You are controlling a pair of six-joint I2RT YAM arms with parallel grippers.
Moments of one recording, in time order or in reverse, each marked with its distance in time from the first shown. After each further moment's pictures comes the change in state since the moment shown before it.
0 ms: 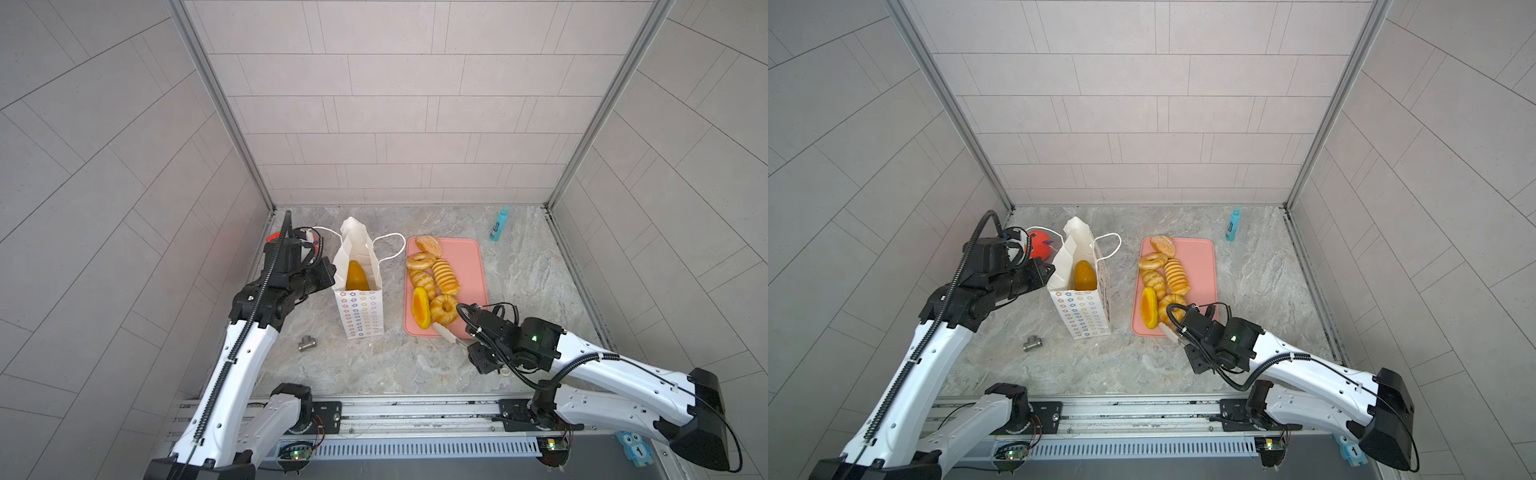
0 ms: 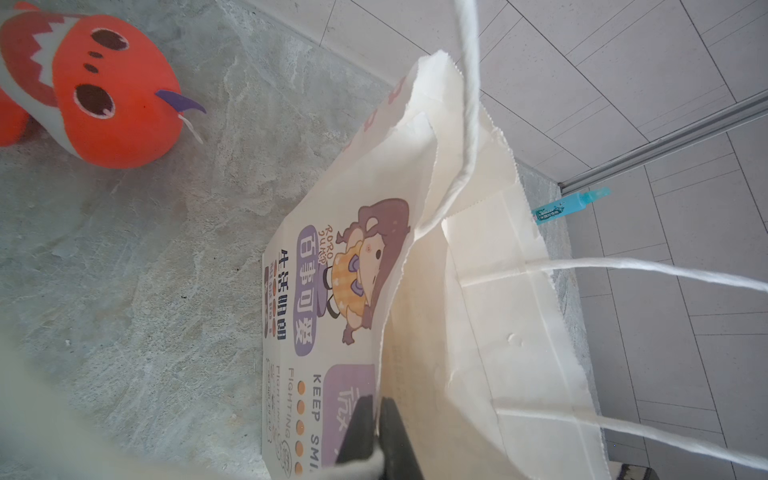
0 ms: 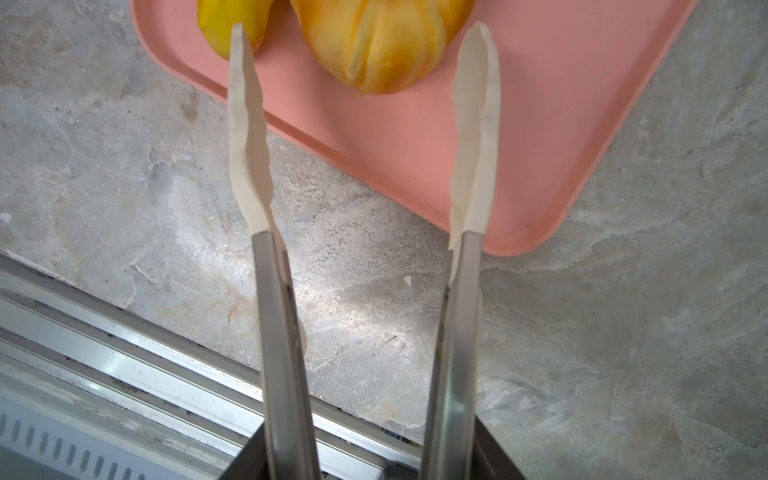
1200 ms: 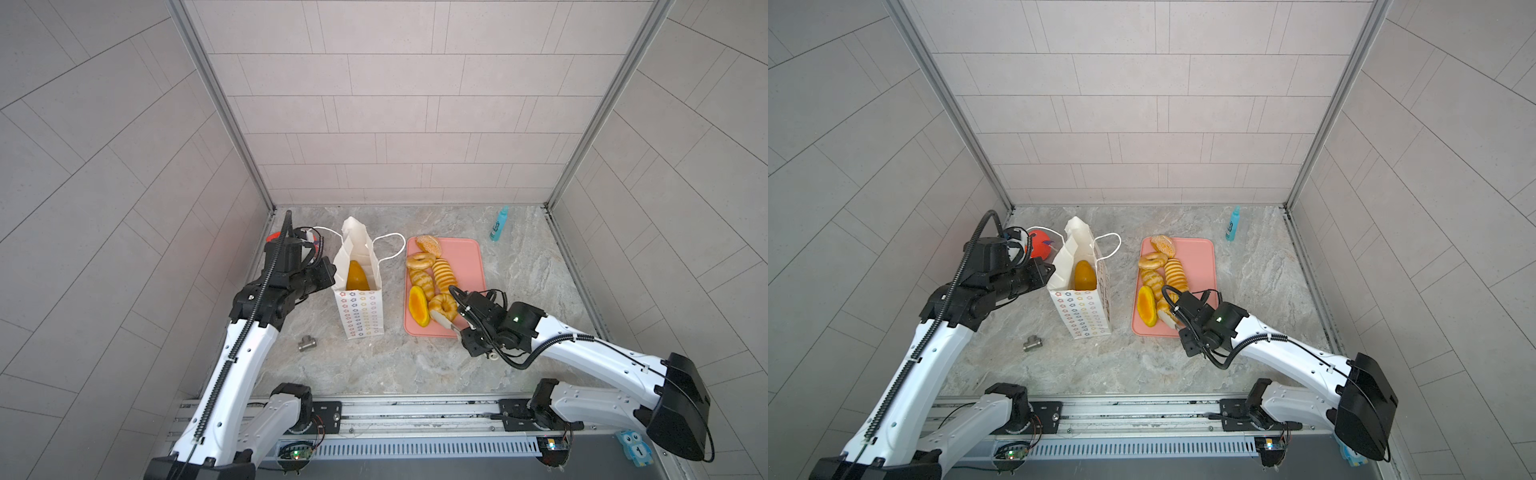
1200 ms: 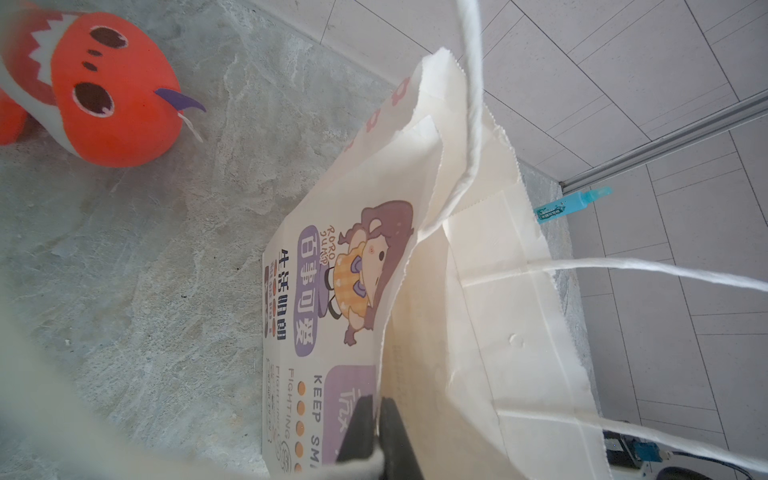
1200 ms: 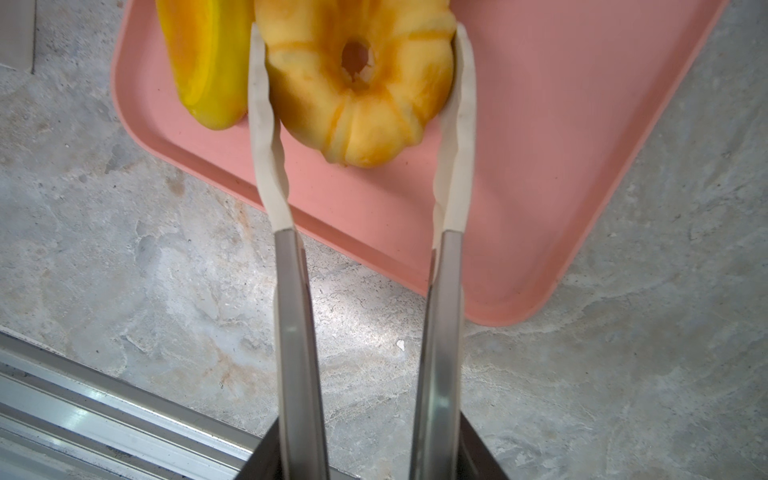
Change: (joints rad) left arm 0.000 0.004 0.000 0.000 0.000 0.000; right arm -0.119 0.142 0.052 0.098 -0.021 -0.101
